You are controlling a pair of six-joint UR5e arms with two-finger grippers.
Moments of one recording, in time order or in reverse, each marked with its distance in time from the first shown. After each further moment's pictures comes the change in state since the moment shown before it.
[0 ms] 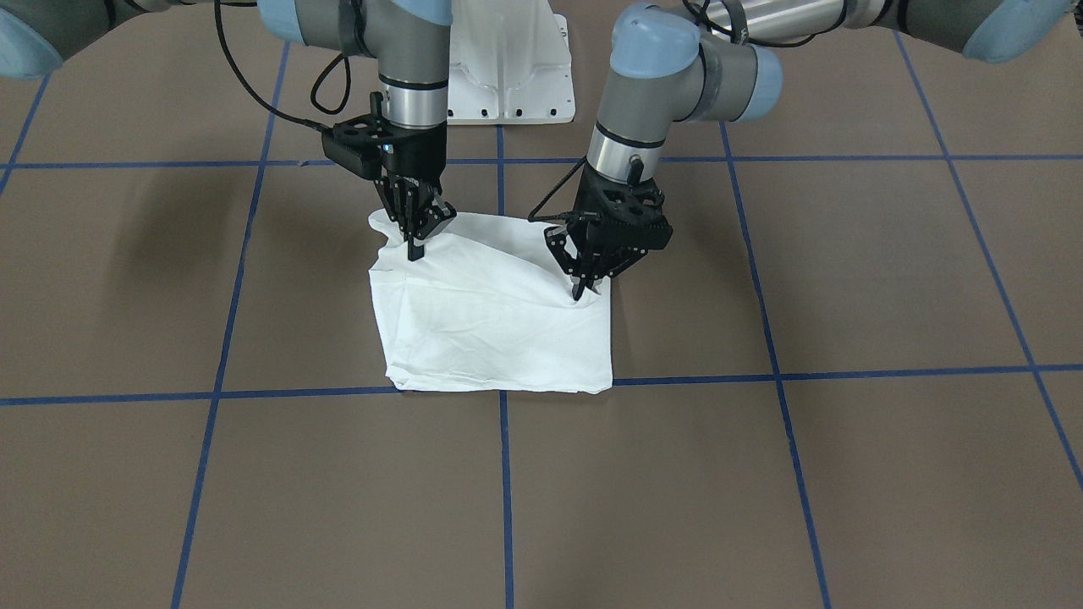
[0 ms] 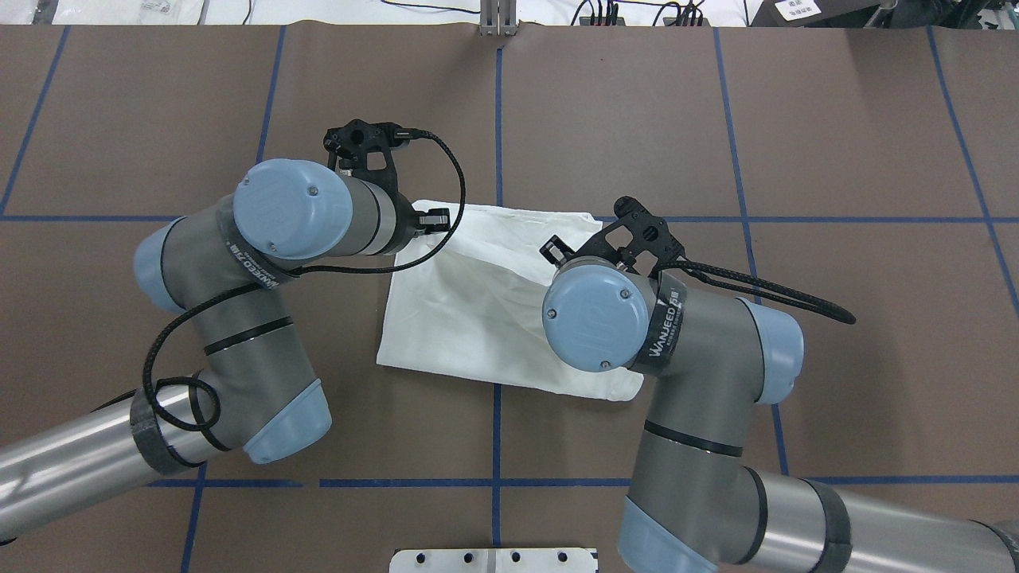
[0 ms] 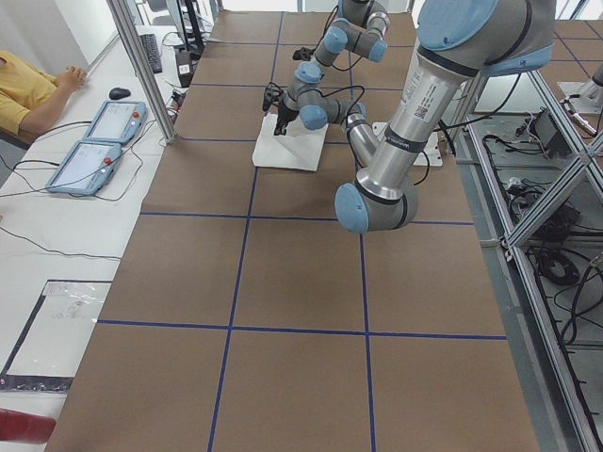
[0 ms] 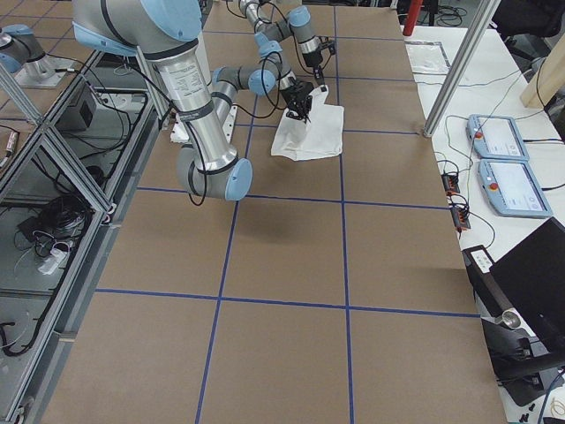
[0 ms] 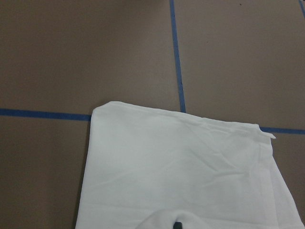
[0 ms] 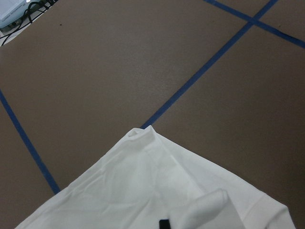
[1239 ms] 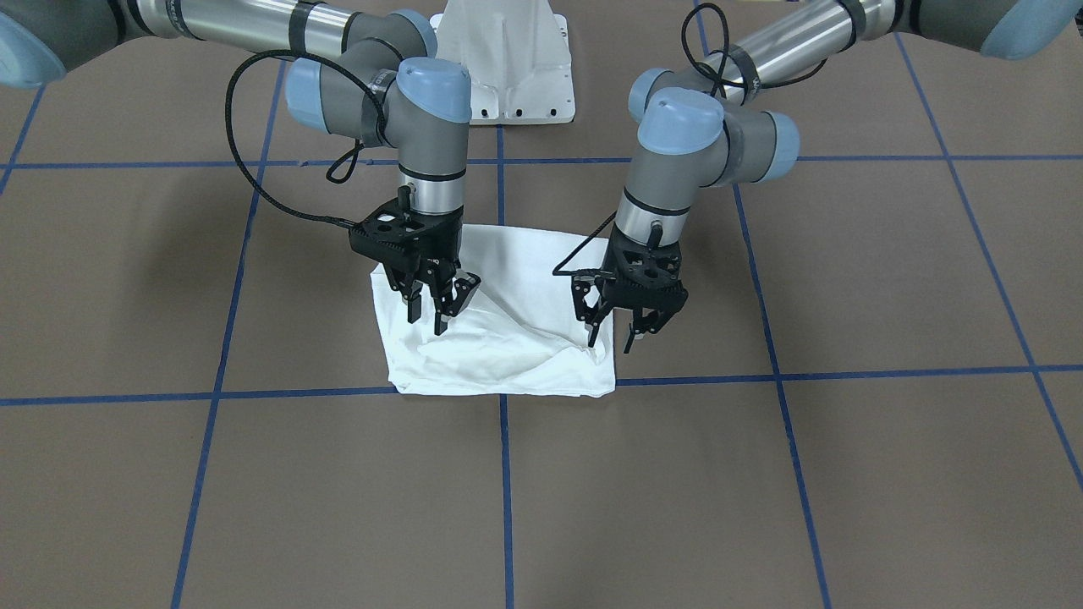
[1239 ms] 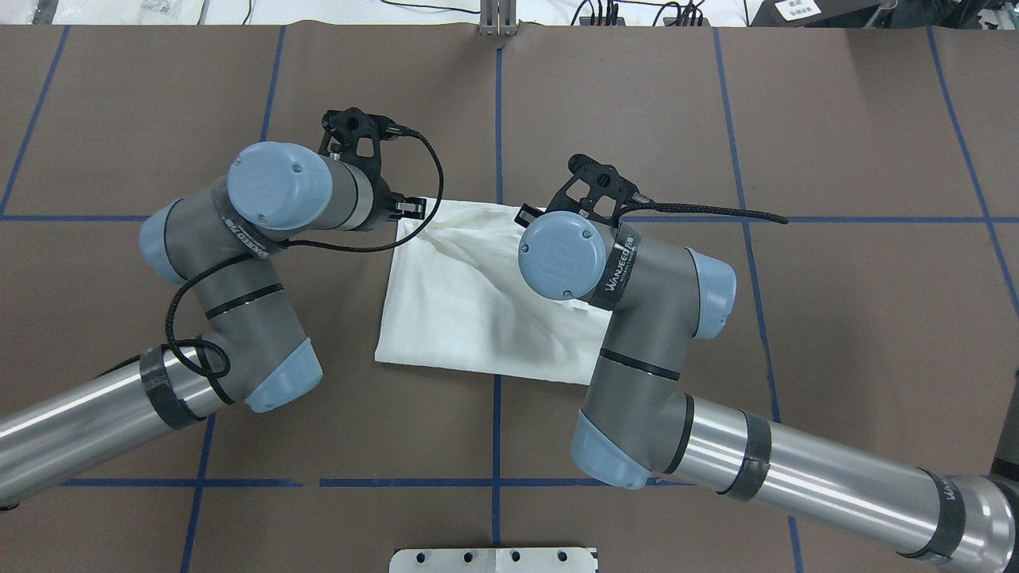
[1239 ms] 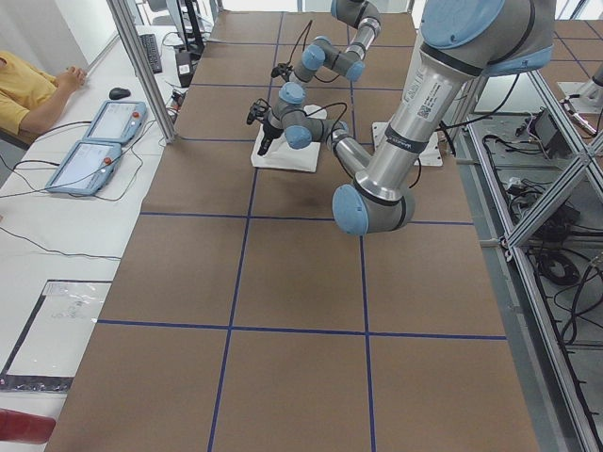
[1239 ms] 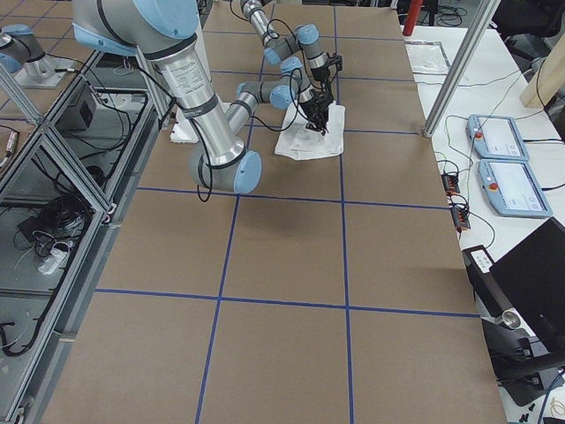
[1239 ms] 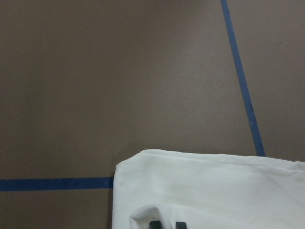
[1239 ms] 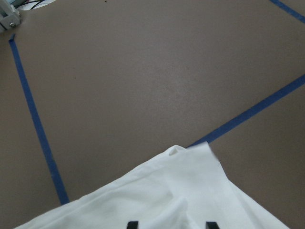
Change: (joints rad) left arm -0.078 0.038 0.095 -0.127 -0.055 0.279; right arm 0.064 0.084 -0.227 0.162 0.038 -0.290
